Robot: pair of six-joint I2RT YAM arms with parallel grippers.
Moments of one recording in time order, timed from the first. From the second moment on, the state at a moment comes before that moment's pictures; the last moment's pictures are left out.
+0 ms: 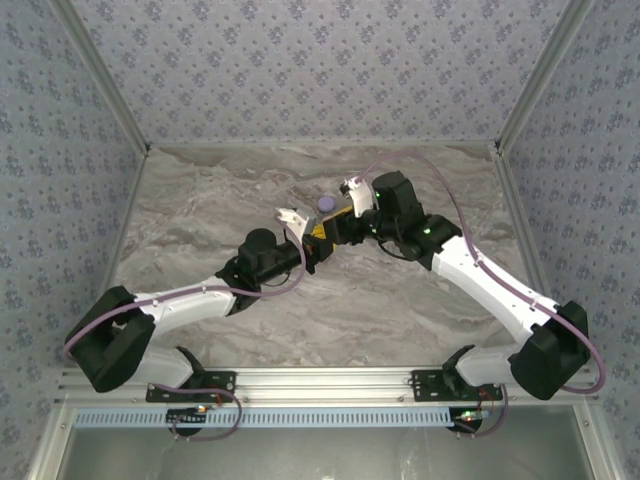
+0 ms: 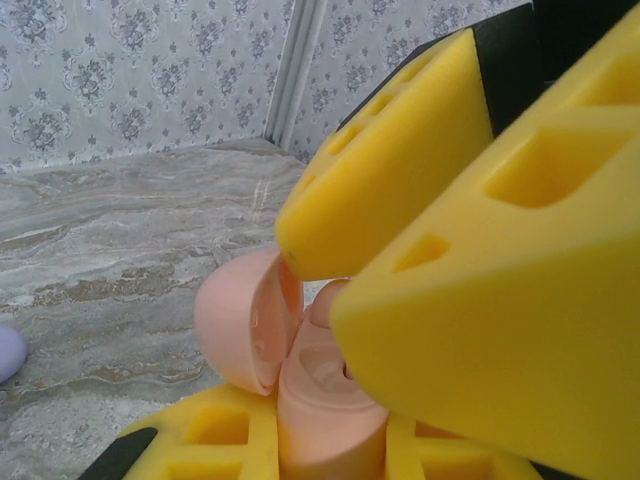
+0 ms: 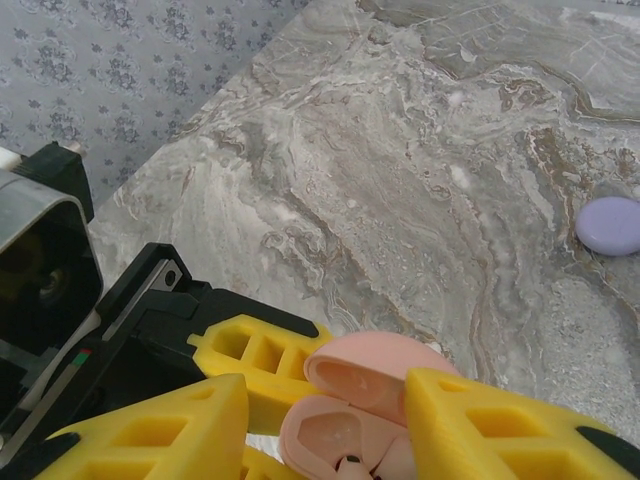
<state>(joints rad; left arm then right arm) -0.82 1.36 0.63 0.65 0.18 -0.31 0.63 1.31 1.15 -0.39 -0.35 0.19</state>
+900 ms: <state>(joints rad) -0.82 1.27 0.63 0.60 0.12 -0.25 0.56 1.22 1.11 -0.46 -0.34 0.22</state>
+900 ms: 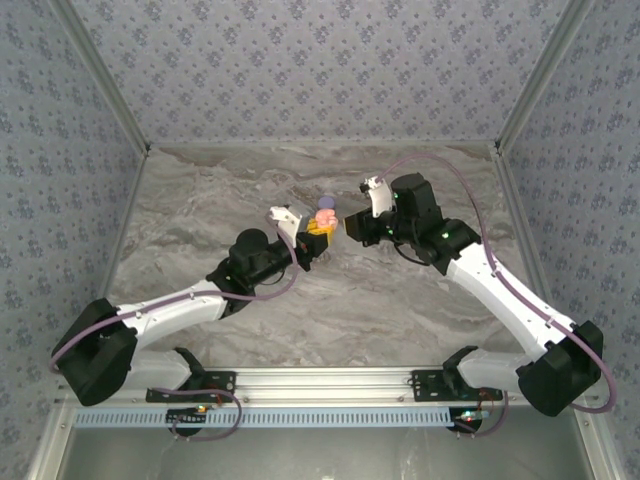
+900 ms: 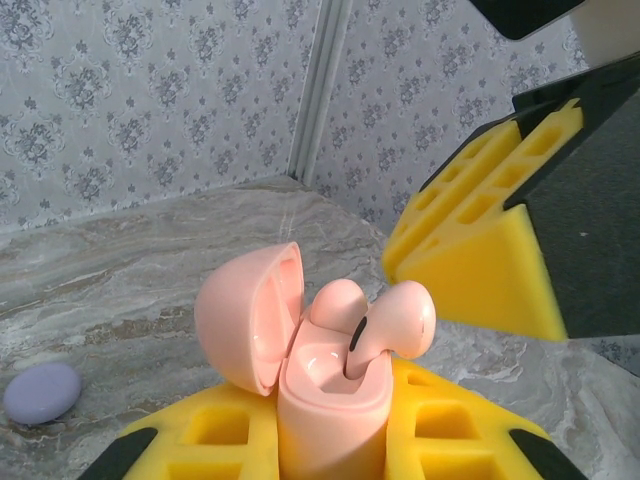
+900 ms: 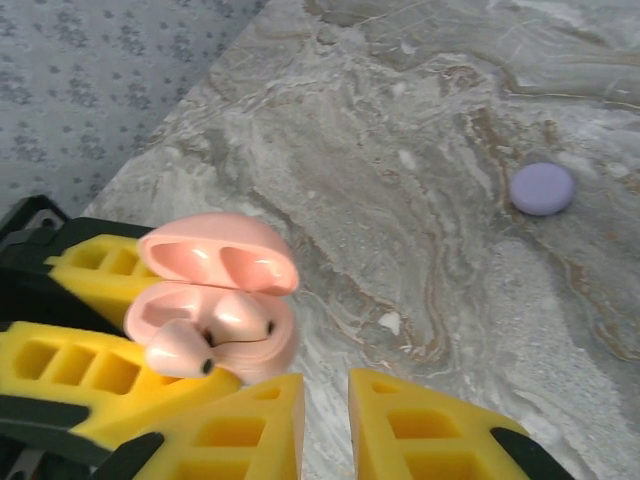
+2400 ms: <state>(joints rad) -0.82 1.27 0.63 0.58 0.14 -0.25 0.60 1.24 1.10 -0.43 -0.49 0.19</state>
